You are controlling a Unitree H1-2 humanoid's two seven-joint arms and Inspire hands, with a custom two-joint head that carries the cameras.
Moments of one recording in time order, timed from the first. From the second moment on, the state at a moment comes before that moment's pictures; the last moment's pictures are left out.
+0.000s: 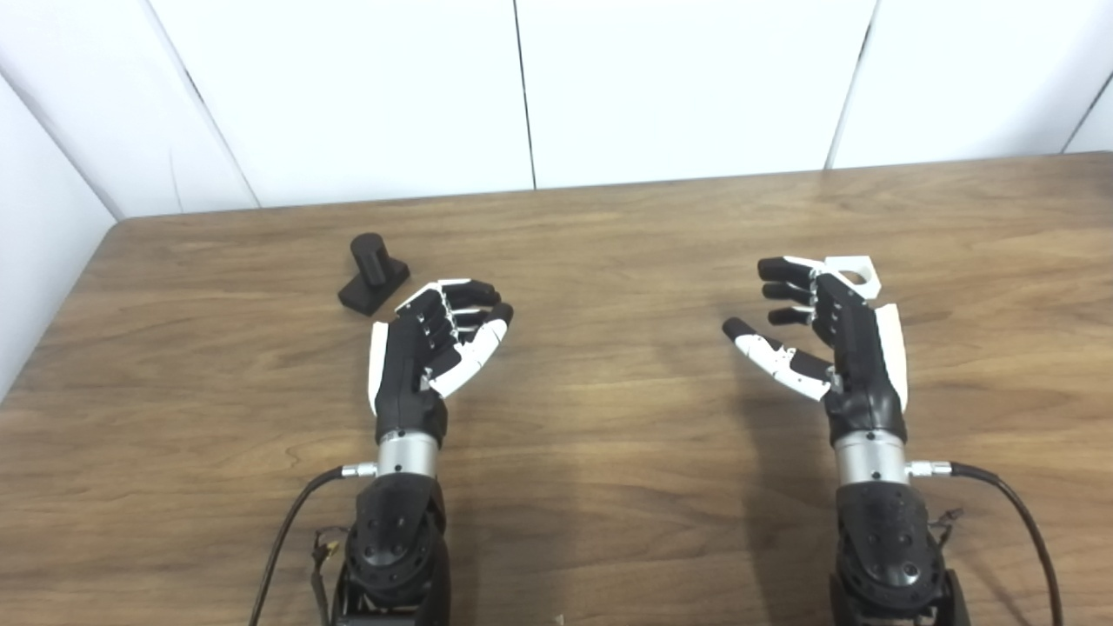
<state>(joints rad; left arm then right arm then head) -0.09 -0.11 -0.01 -0.19 0.08 0.17 0.11 -0.04 0.04 0.02 -0.29 -0.36 0.15 -0.16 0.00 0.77</state>
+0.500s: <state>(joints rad) -0.09 -0.11 -0.01 -0.19 0.08 0.17 0.11 -0.04 0.04 0.02 -0.29 -0.34 0.15 -0.16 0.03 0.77</state>
